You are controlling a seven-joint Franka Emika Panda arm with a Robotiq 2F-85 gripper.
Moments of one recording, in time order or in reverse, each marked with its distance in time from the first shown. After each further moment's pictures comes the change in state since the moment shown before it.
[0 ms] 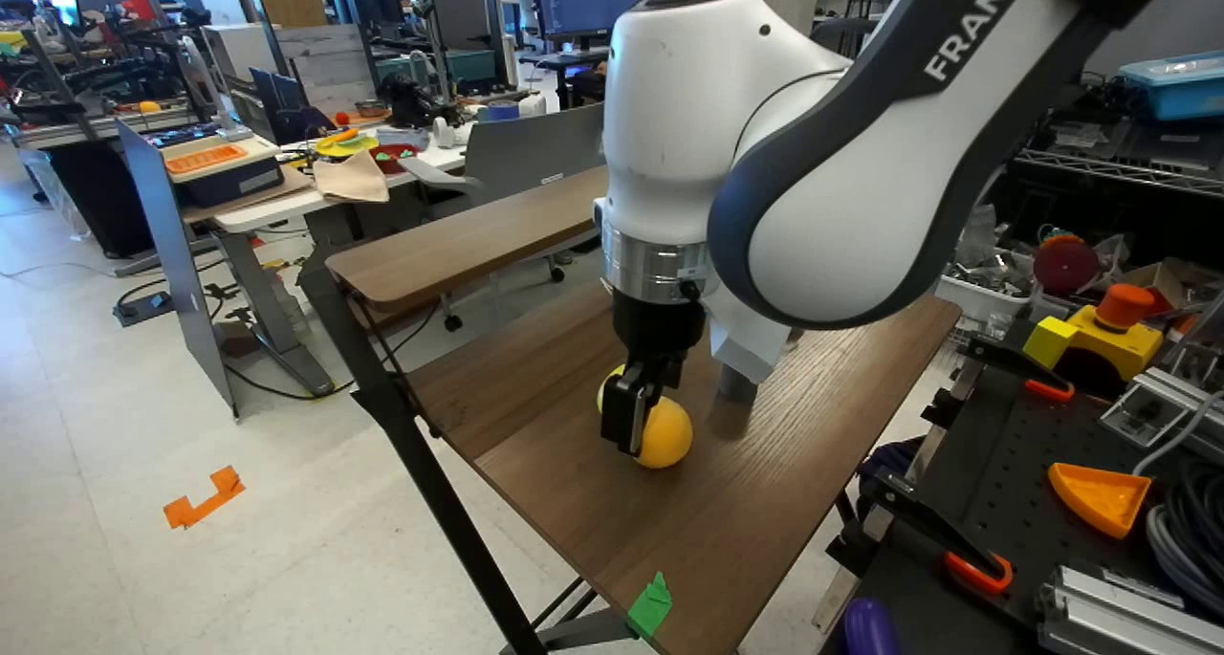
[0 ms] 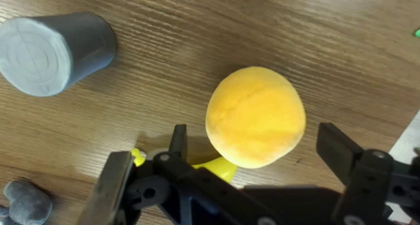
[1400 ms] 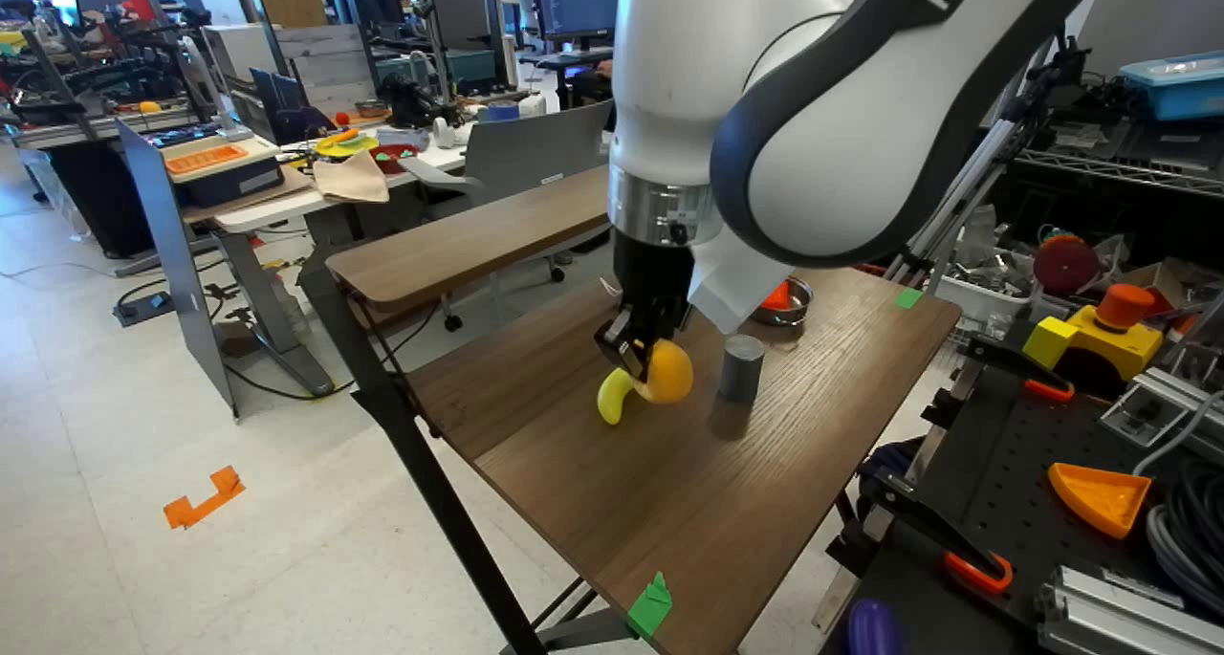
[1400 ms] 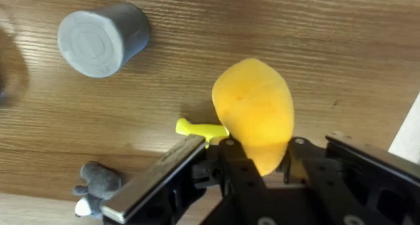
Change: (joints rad) arm 0.029 -0.057 -0.077 -0.004 -0.009 0.014 0.185
